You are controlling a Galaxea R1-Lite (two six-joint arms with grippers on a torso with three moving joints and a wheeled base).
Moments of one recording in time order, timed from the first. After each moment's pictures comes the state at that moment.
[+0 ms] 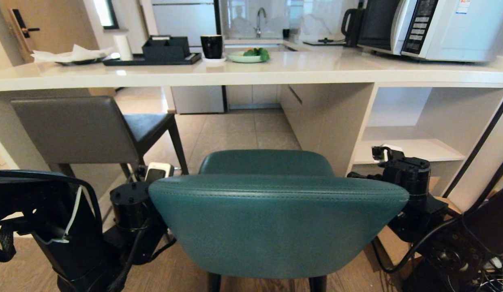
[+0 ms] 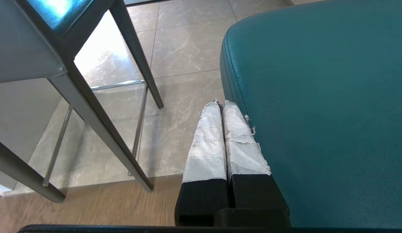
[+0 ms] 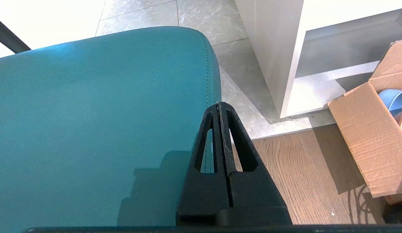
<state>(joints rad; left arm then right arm) -0.51 2.04 -0.44 -1.52 0.33 0.04 0.47 1.93 -0.62 -1.08 -0.33 0.29</state>
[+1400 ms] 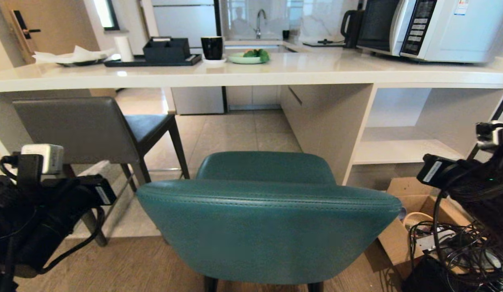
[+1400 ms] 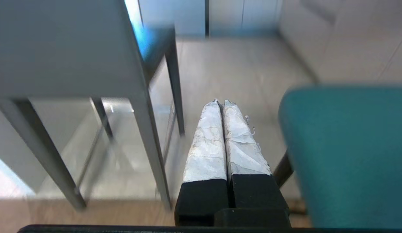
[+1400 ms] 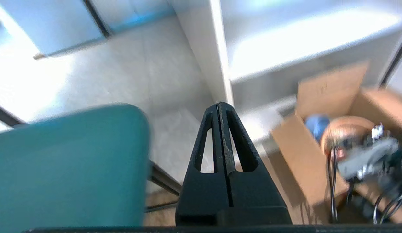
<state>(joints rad) -0.09 1.60 -0.23 -1.47 0.08 0.00 0.14 1.48 -0.47 -0.95 -0.30 0.21</state>
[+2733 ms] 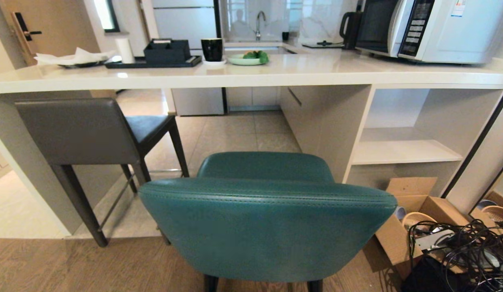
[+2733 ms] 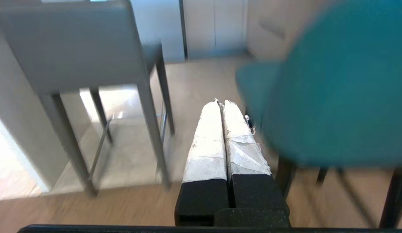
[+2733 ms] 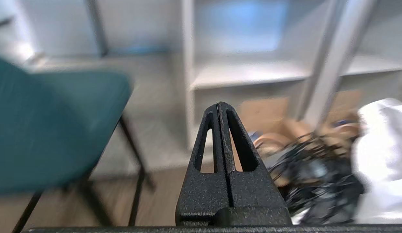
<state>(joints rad) 0.00 0.09 -0.18 -0.10 -0.11 0.05 0.01 0.06 -0.40 0.22 -0.12 -0.05</state>
